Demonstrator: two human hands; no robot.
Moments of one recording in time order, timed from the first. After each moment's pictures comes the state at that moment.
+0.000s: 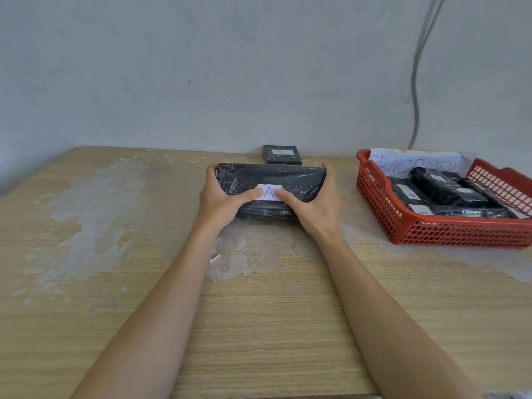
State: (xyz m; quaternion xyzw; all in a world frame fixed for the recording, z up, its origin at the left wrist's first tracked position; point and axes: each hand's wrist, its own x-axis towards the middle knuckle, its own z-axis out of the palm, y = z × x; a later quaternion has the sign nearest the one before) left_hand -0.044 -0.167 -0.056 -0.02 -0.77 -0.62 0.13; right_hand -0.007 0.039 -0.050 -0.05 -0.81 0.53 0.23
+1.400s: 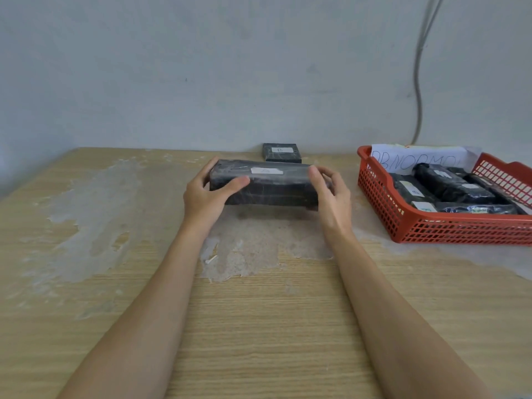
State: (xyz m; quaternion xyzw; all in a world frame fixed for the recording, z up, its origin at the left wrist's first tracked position) left_hand -0.036 -0.179 -0.045 0.00 -0.74 -0.66 0.12; right_hand 0.001 0.050 -0.041 -0.08 -0.74 0.63 0.23
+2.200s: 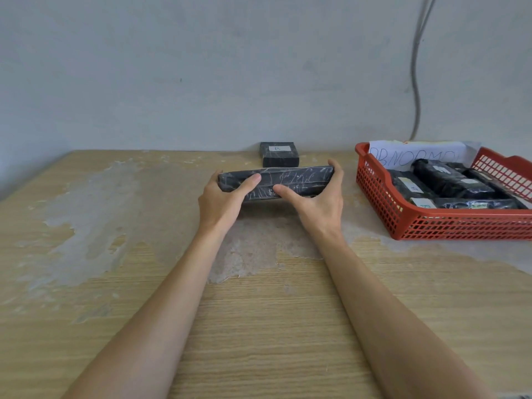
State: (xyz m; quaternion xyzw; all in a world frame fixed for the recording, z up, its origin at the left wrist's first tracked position) left_hand -0.025 -0.144 -0.041 0.05 -0.77 -0.63 0.11; right_hand 0.002 0.037 -0.046 -0.10 -0.78 0.56 0.25
